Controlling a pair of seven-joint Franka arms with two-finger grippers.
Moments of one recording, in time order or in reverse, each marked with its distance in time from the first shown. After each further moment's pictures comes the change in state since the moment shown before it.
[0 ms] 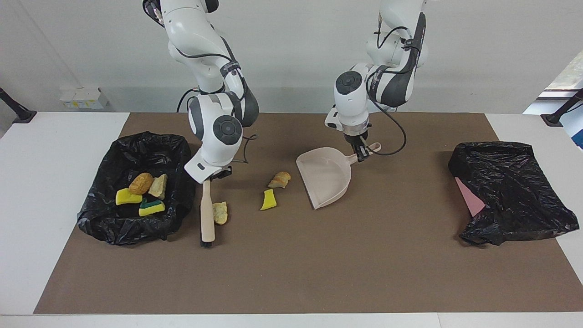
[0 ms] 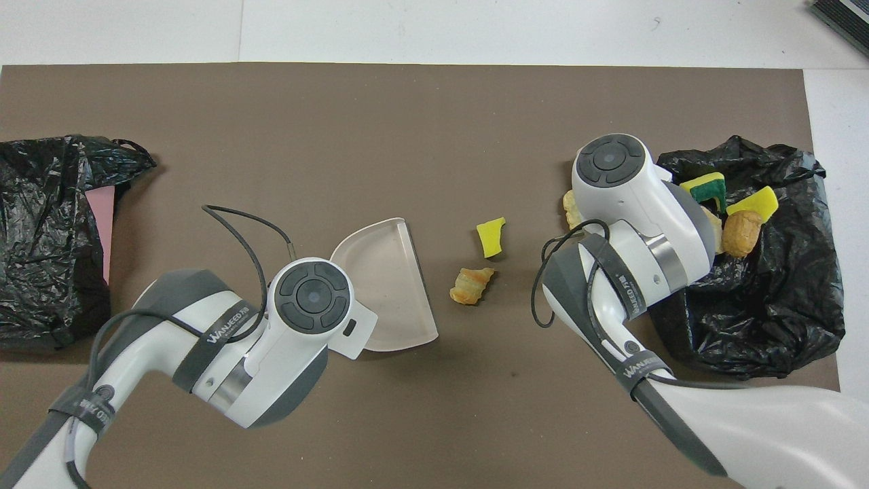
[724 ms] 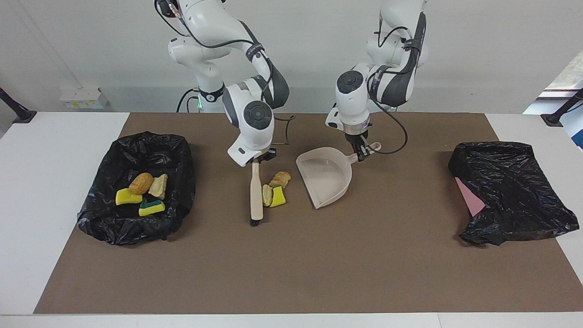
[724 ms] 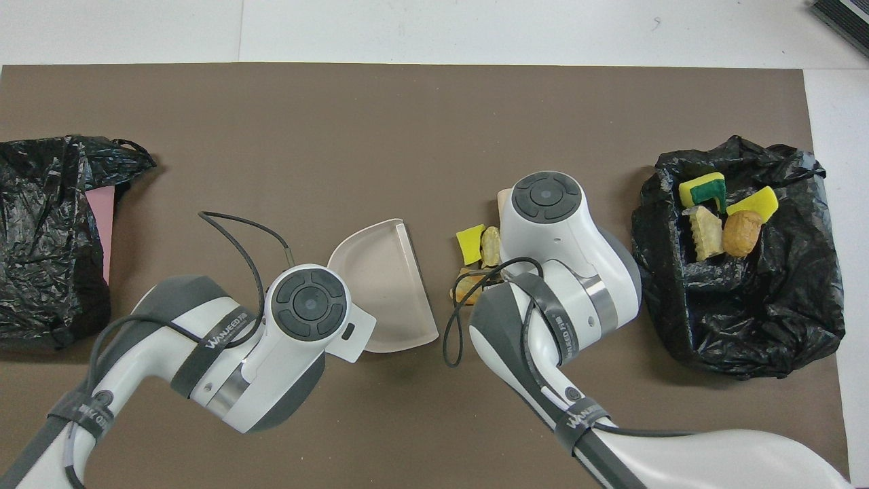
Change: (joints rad) left arm 0.000 -0.006 0.001 -0.016 0.000 0.011 -0.011; right arm 0.179 -0.035 0.010 -0.028 0.374 0.045 0.165
